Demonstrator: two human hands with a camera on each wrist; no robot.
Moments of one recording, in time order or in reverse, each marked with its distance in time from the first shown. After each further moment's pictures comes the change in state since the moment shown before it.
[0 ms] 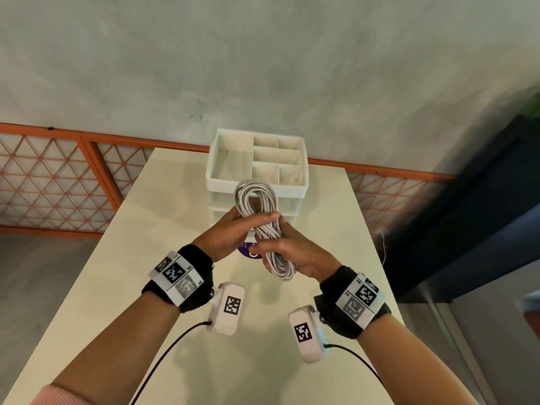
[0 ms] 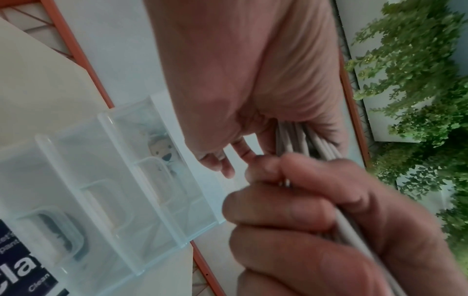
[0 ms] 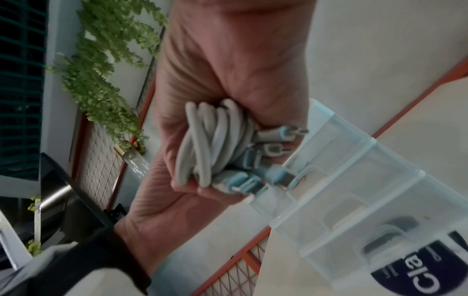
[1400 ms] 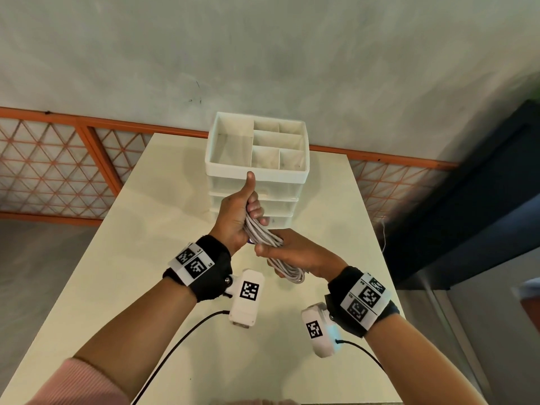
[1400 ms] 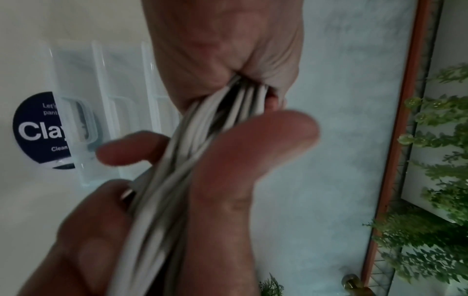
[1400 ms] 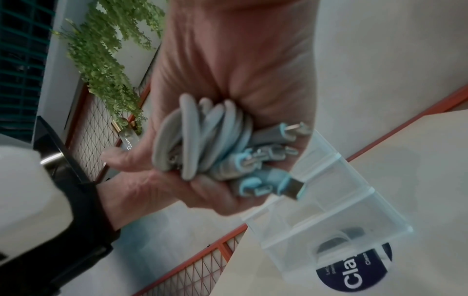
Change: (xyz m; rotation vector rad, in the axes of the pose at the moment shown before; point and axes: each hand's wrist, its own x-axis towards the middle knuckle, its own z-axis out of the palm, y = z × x) left_hand 0.012 -0.013 0.017 -0.527 0.445 -0.142; right_hand -0.015 0.029 -0.003 -0.183 -0.103 0.056
